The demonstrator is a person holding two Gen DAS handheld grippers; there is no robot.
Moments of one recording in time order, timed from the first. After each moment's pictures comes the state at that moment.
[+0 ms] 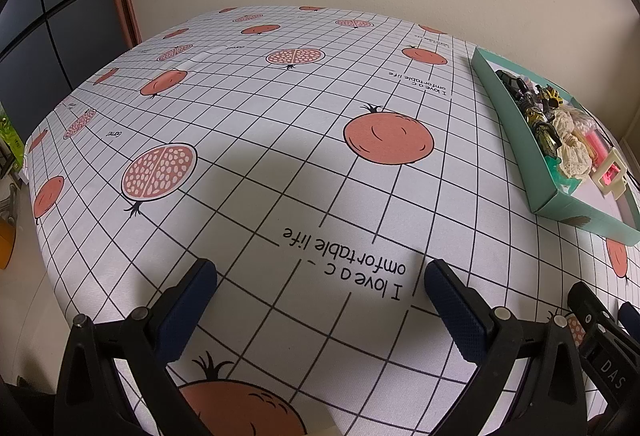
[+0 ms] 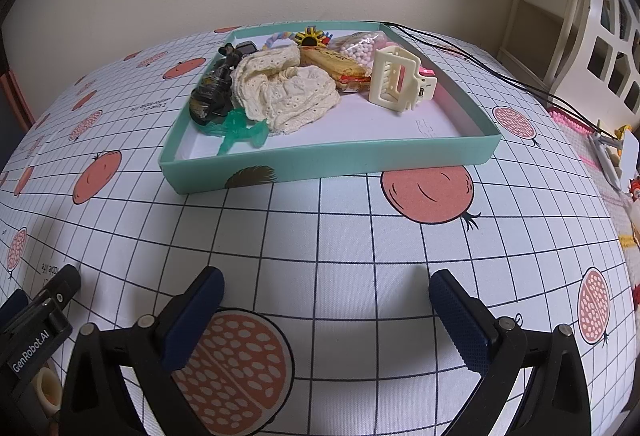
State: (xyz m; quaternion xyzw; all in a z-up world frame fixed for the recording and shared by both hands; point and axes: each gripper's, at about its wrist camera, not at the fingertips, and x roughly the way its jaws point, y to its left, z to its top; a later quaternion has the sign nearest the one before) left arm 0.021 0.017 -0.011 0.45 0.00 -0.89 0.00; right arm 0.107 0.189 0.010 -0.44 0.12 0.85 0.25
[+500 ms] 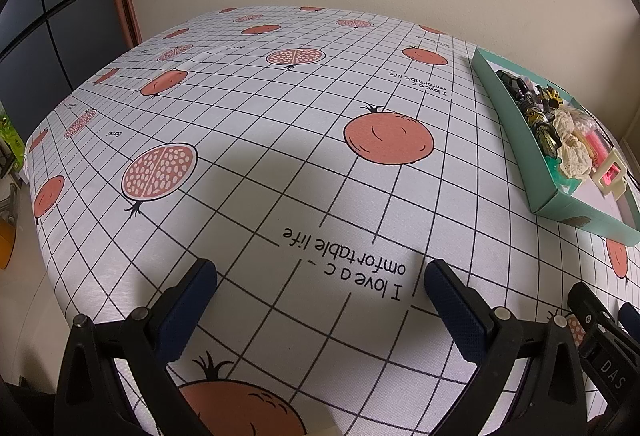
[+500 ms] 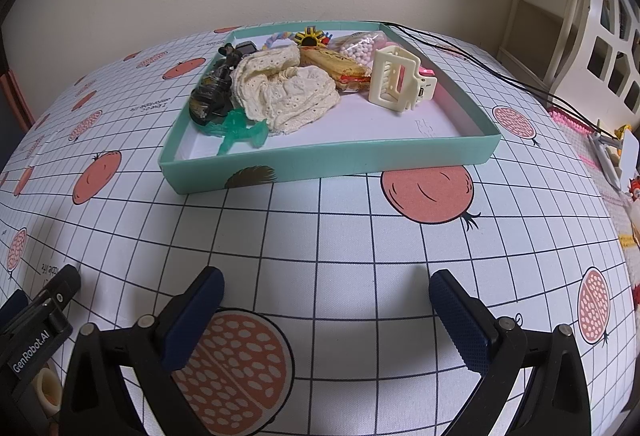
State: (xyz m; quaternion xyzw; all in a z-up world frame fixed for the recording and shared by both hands) left arm 0.021 0.016 -0.011 0.45 0.00 -0.89 0.00; right arm 0.107 0.189 0.010 -0.44 0.12 0.85 0.25
